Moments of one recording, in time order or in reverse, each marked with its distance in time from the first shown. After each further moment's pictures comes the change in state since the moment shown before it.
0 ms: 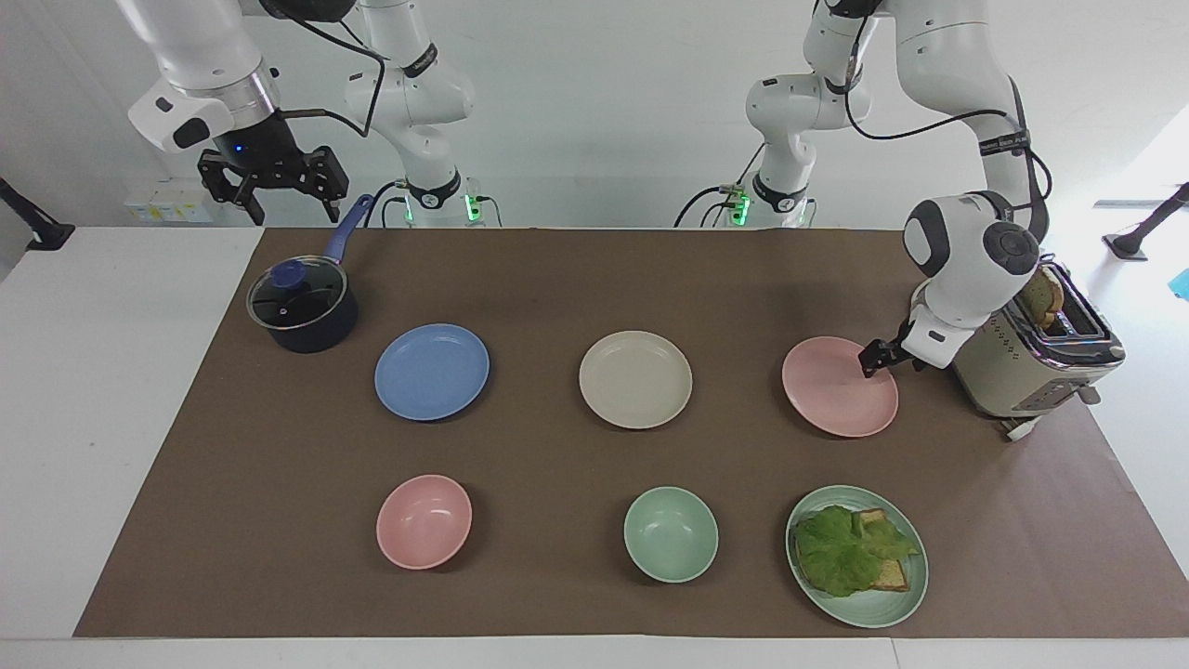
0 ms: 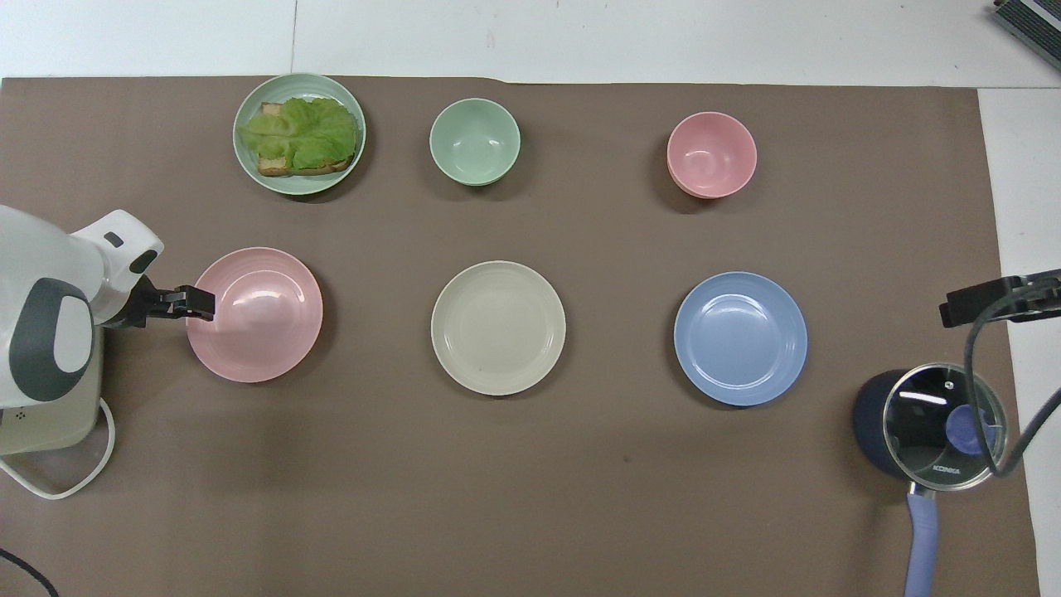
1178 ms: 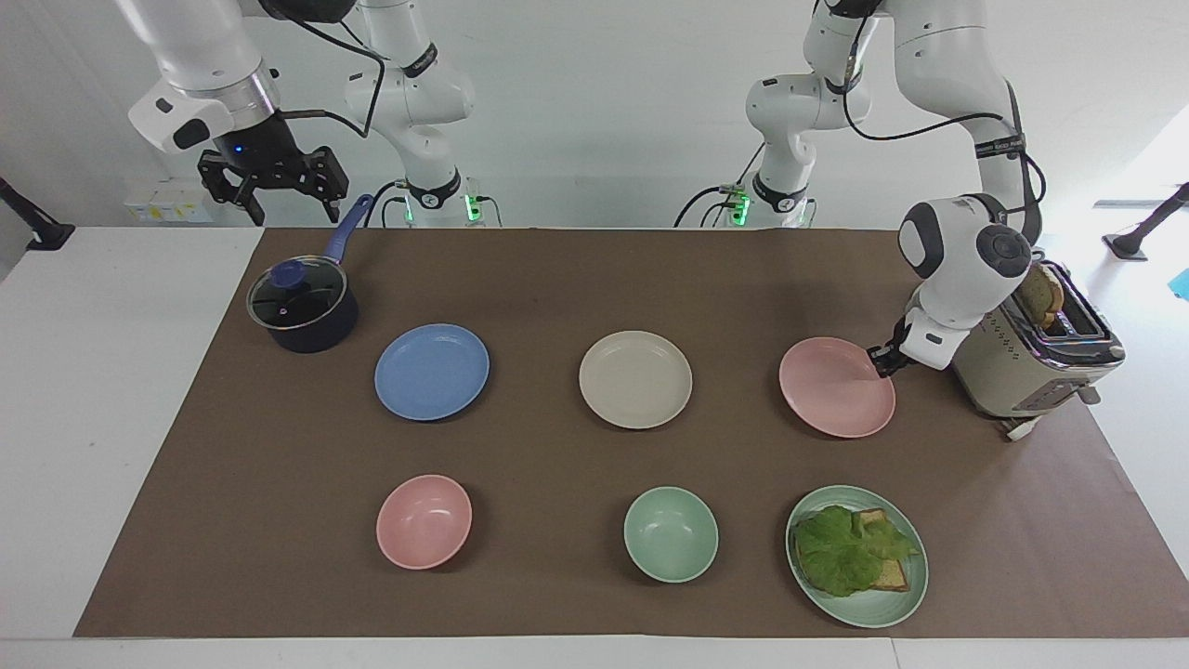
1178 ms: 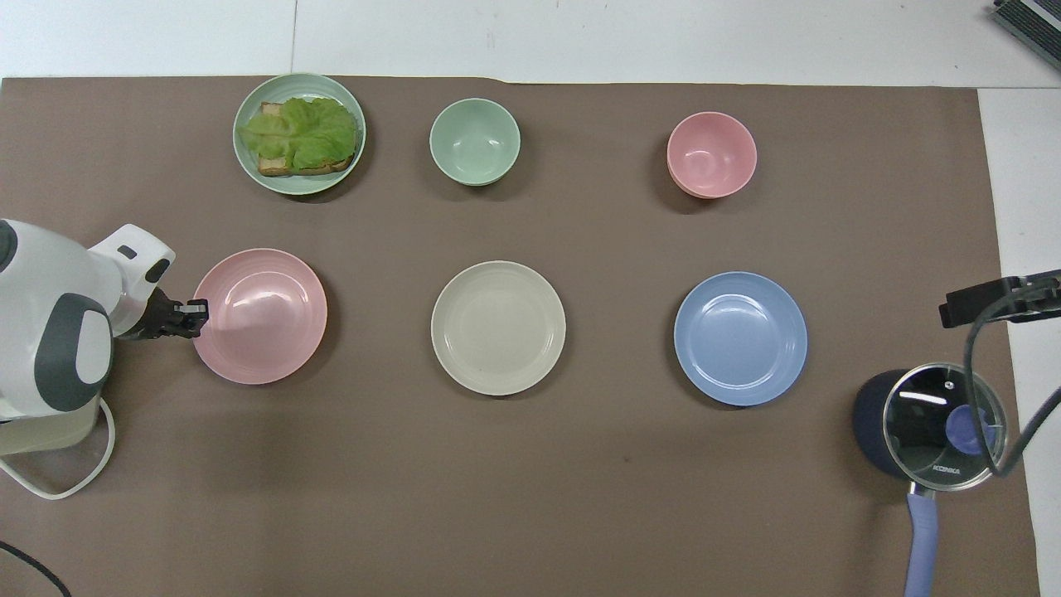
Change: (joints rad) left arm 0.000 -0.025 -0.010 0.148 -0.031 -0.278 -0.081; right arm -0.003 0.000 0.000 -0.001 0.000 0.000 0.000
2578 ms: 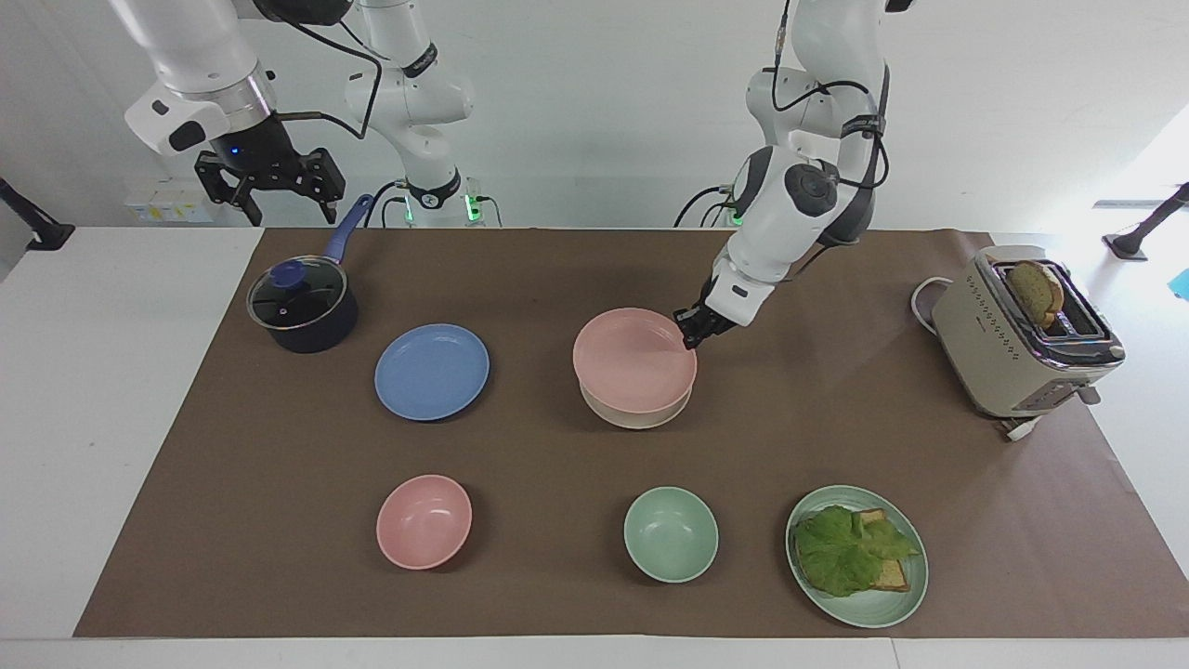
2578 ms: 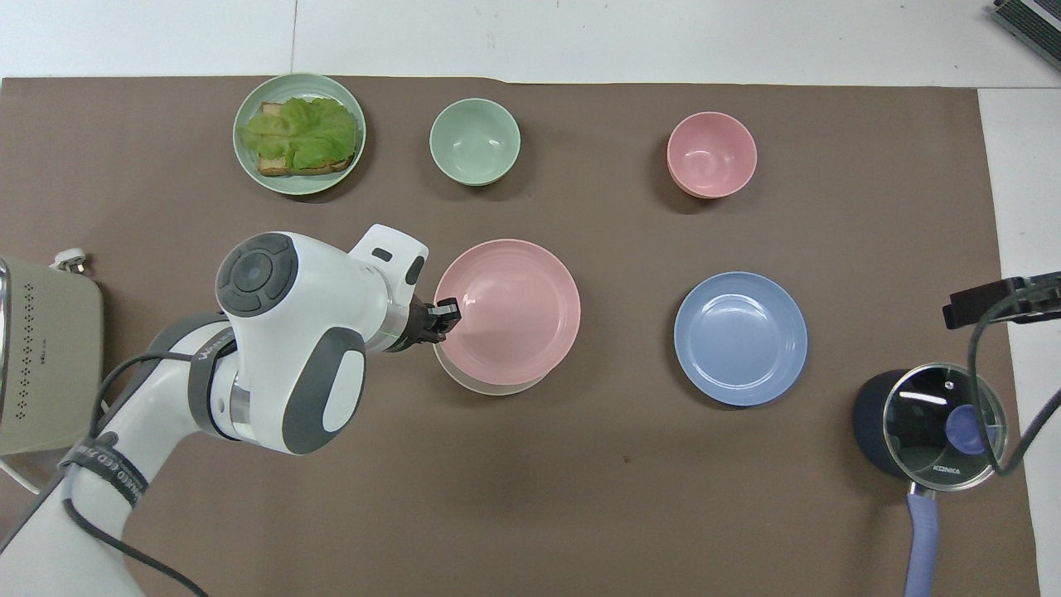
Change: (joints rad) left arm -0.518 0.020 -0.029 -0.065 -0.313 0.323 -0.438; right arm -0.006 -0.001 0.000 -0.005 0.000 0.000 0.000
